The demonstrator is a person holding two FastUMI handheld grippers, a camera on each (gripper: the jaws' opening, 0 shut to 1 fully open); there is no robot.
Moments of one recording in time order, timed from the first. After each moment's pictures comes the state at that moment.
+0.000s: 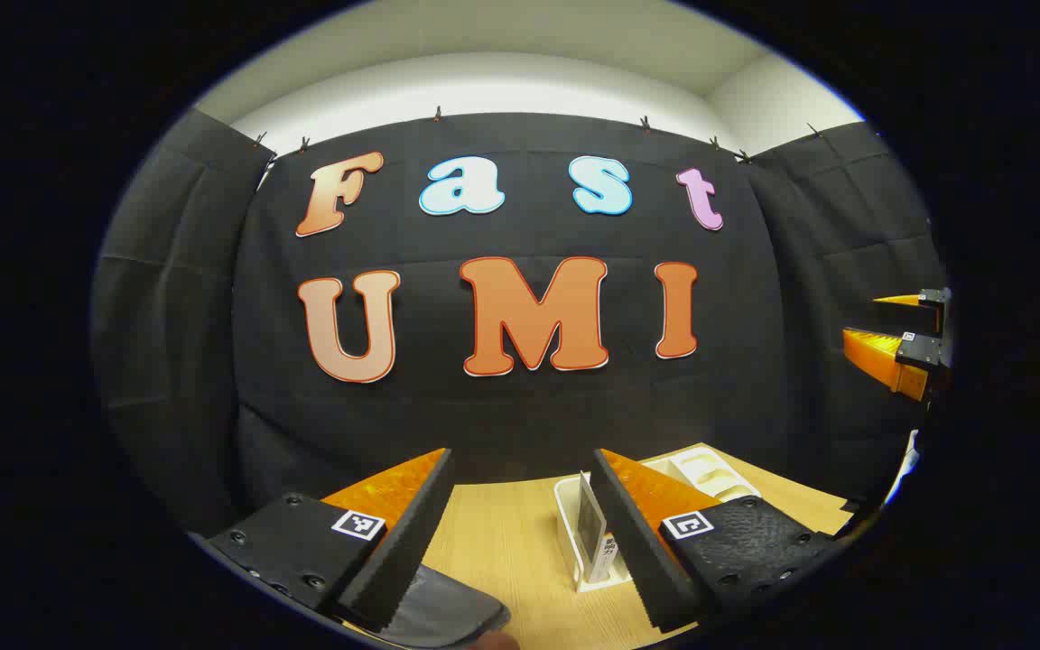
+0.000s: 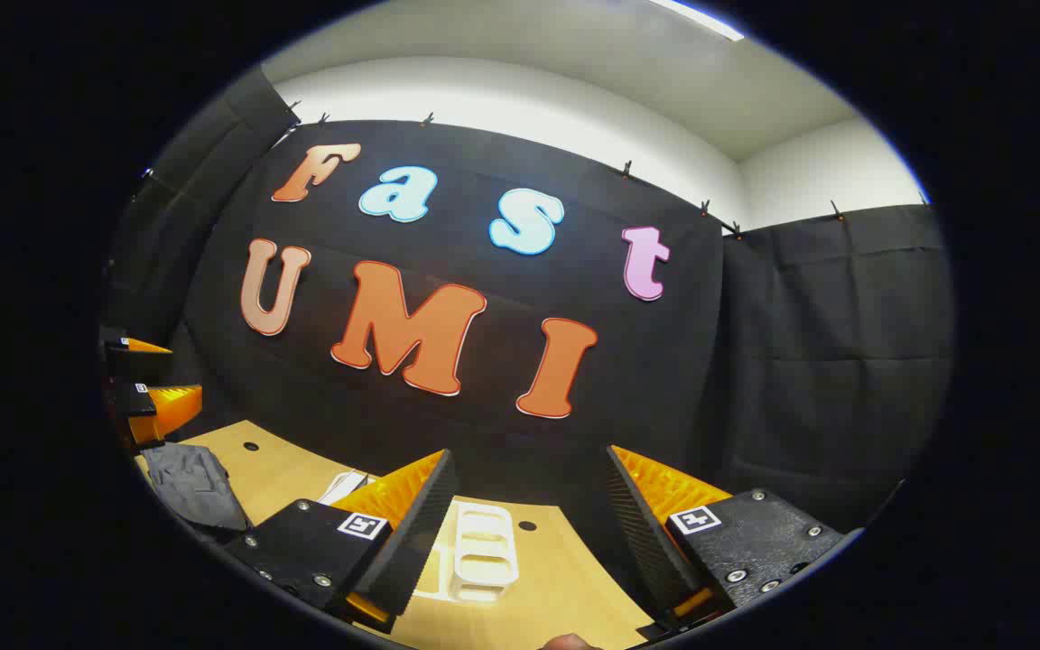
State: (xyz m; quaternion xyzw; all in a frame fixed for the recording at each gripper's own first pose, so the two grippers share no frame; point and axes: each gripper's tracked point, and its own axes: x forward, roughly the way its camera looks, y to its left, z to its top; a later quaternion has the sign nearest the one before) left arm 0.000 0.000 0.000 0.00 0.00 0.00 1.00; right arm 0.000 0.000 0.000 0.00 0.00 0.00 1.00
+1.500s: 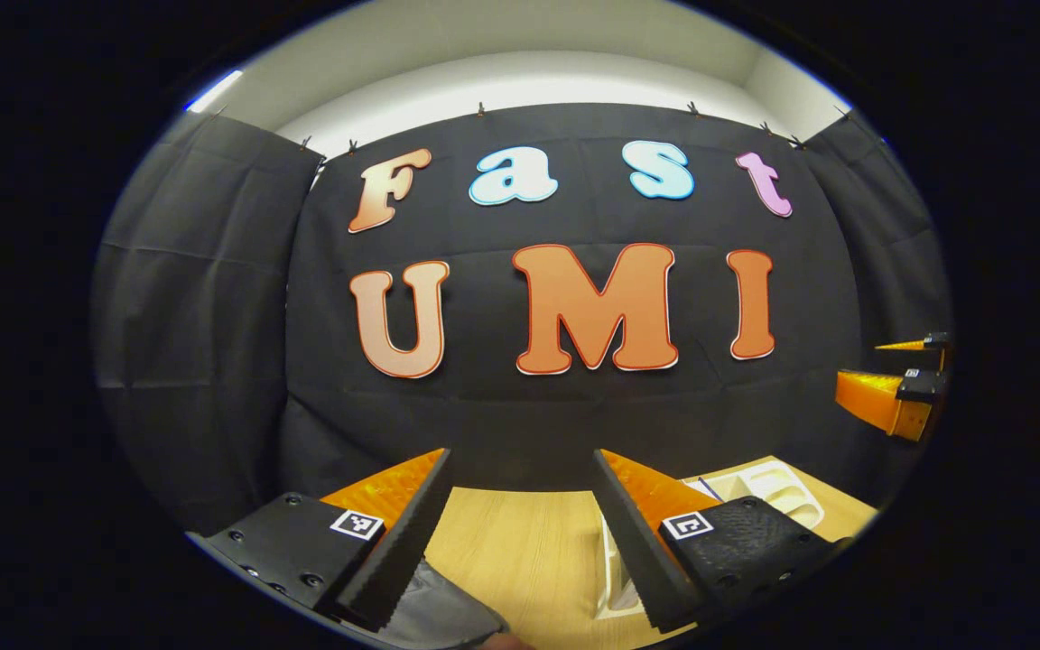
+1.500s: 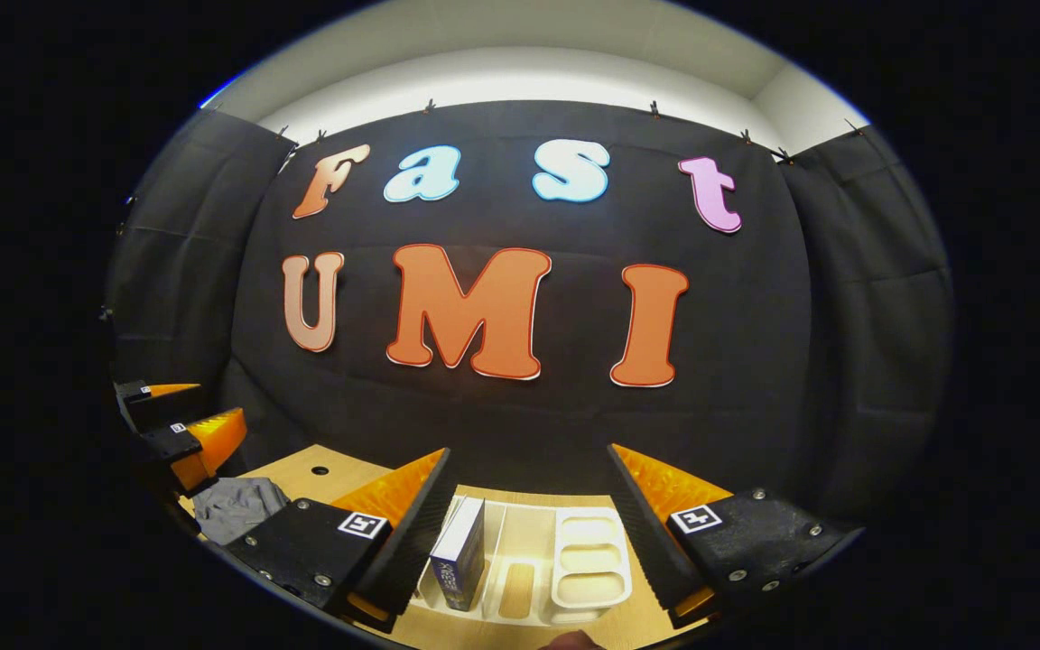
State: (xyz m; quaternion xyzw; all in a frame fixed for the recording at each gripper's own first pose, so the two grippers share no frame) left arm 0.070 0.016 -0.039 0.03 0.01 0.12 0.99; right arm 0.102 0.067 -0.055 0.09 0.02 0.11 0.99
